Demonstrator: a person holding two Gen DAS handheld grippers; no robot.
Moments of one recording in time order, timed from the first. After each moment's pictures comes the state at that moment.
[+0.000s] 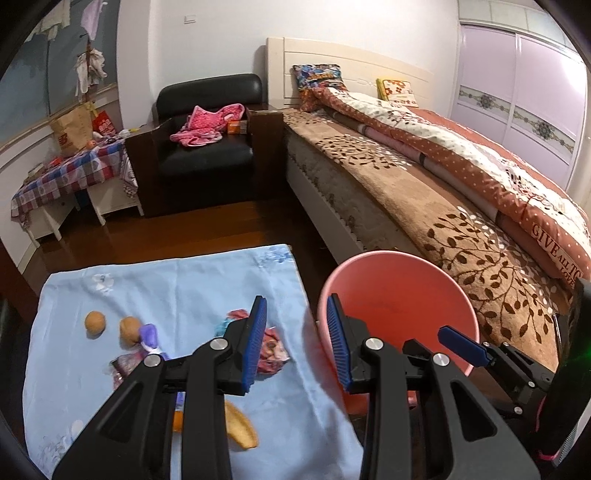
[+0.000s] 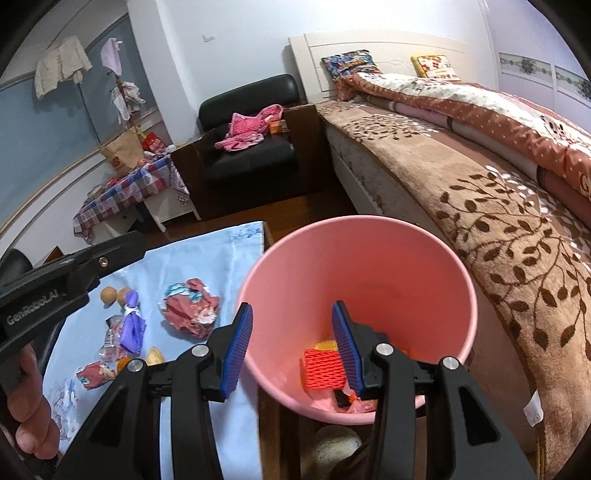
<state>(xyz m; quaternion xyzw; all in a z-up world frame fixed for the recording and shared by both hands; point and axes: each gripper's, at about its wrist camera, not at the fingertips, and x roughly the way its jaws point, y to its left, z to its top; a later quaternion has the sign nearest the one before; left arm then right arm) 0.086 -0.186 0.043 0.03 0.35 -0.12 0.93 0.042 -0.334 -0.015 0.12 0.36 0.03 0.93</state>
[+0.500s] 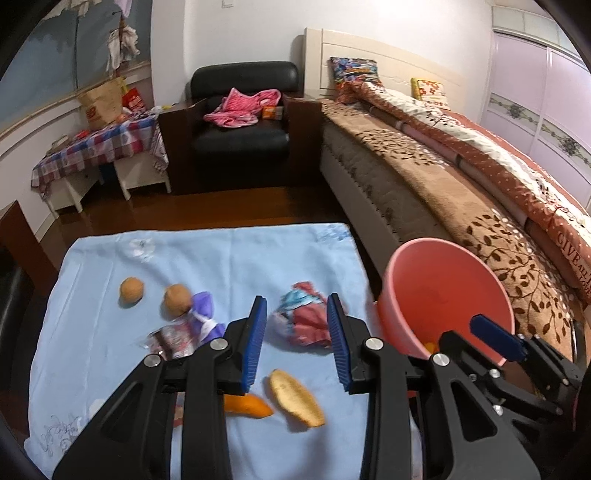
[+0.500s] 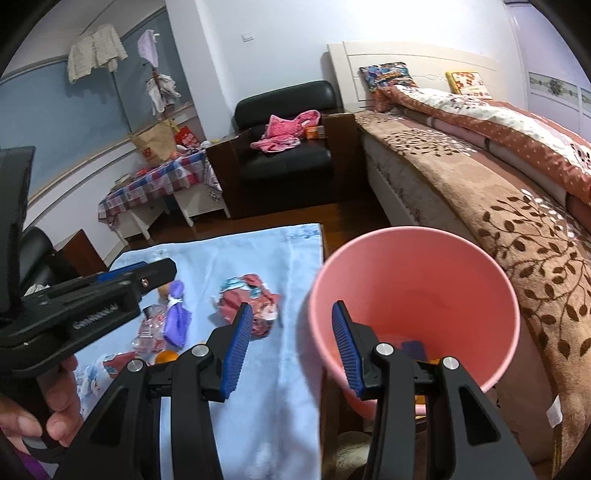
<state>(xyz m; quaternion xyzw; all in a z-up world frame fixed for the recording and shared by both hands) 0.081 -0.117 0.024 0.00 0.38 -0.07 0.92 0.031 -0.281 -0.004 0.09 0.34 0.09 0.93</state>
